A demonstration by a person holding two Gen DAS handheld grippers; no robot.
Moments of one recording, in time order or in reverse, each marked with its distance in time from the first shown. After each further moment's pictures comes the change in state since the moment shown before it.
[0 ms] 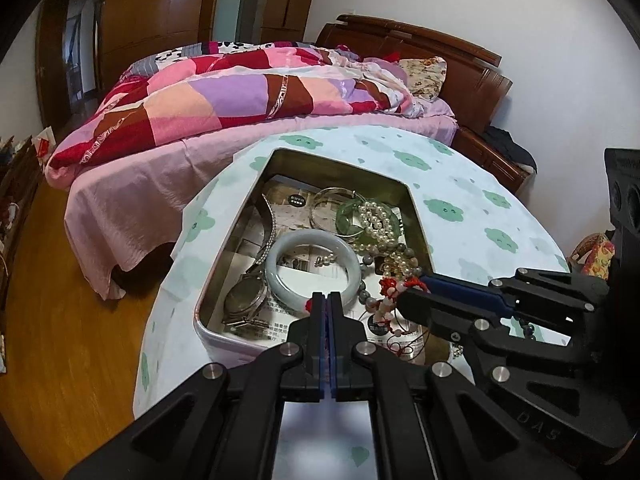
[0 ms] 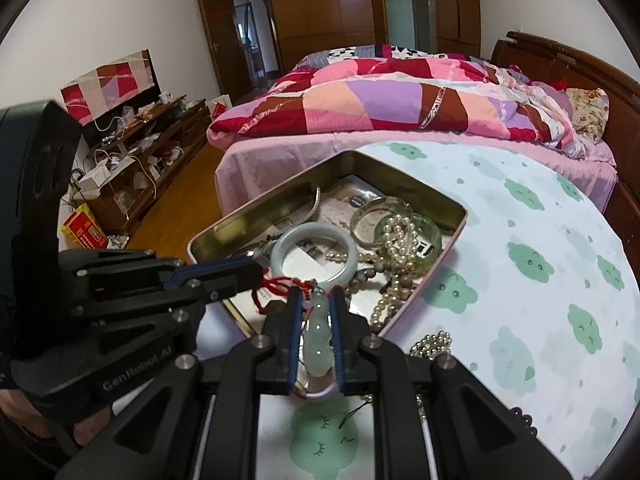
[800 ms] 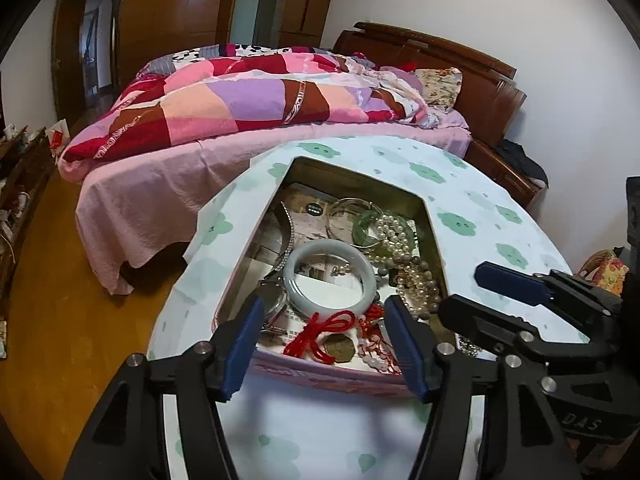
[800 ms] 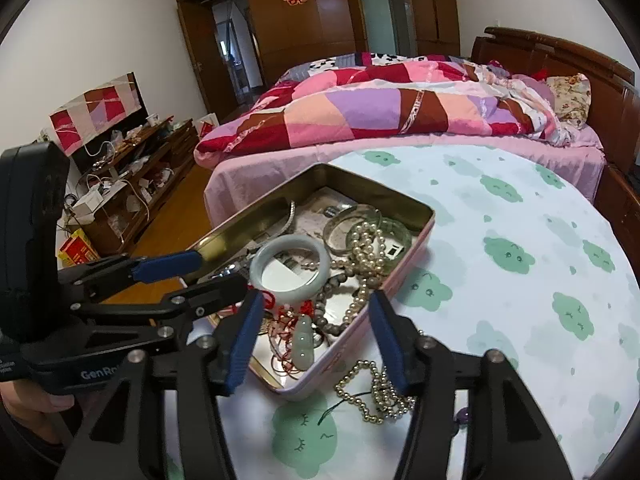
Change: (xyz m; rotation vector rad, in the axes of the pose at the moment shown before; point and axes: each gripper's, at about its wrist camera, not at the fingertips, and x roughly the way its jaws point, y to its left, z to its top) left arm -0.004 0.007 0.003 -0.044 -0.027 0.043; right arm -0.014 -0.017 0.000 0.078 -0.051 -0.022
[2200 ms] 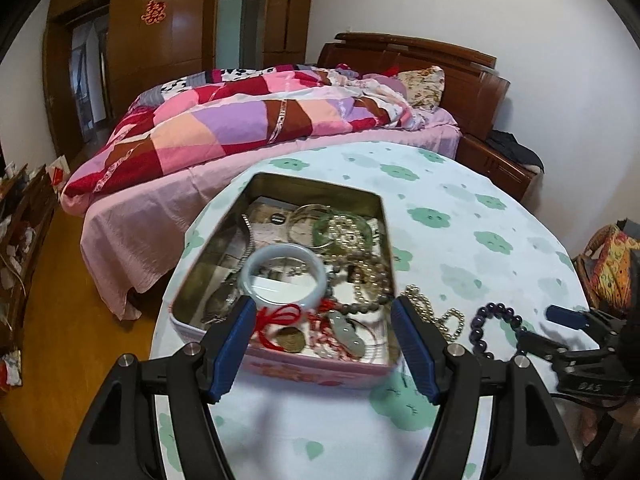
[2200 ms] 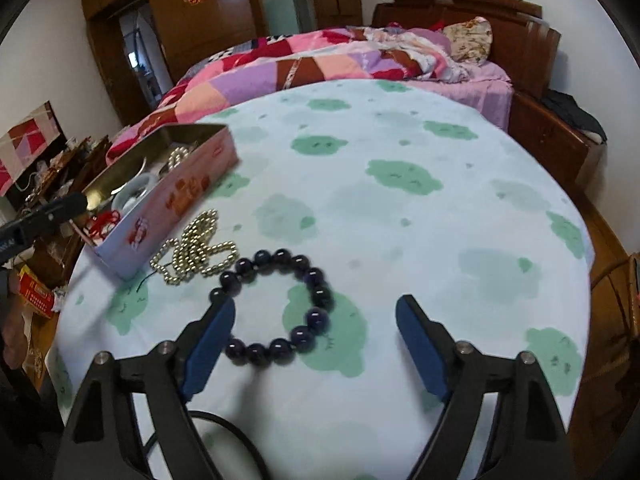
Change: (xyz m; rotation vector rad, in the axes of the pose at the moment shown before) left arm -0.018 -0.051 -0.015 0.110 -0.060 0.029; right arm -0.056 -0.108 -0.090 0.196 0.066 -0.231
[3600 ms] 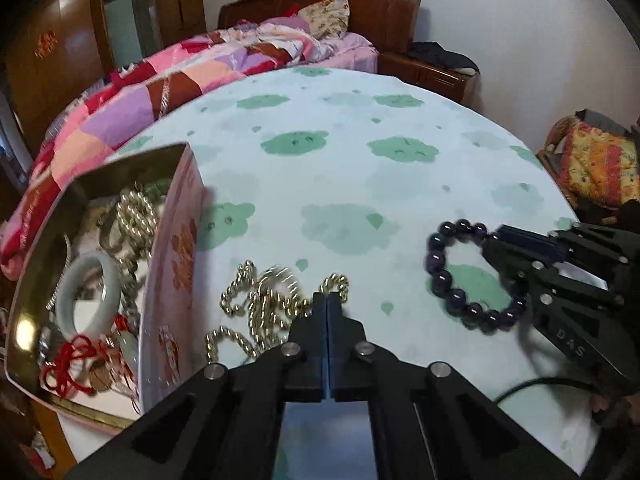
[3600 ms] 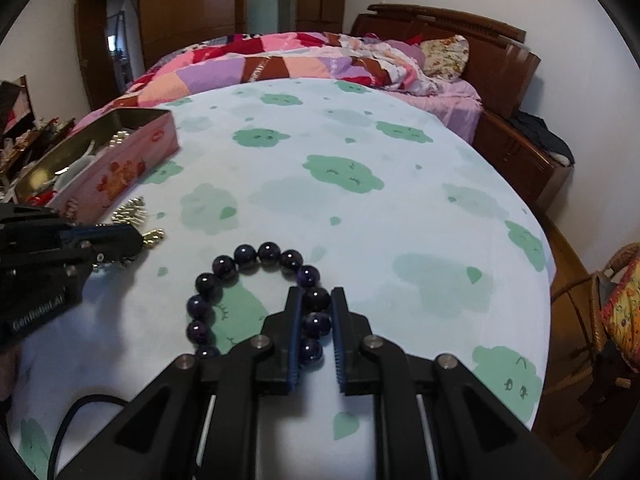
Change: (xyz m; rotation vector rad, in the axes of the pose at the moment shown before) left arm 0.075 -0.116 -0.018 0.280 0.198 -0.151; right arm 0.003 -0.030 -0.009 -0.056 -0.031 -0.178
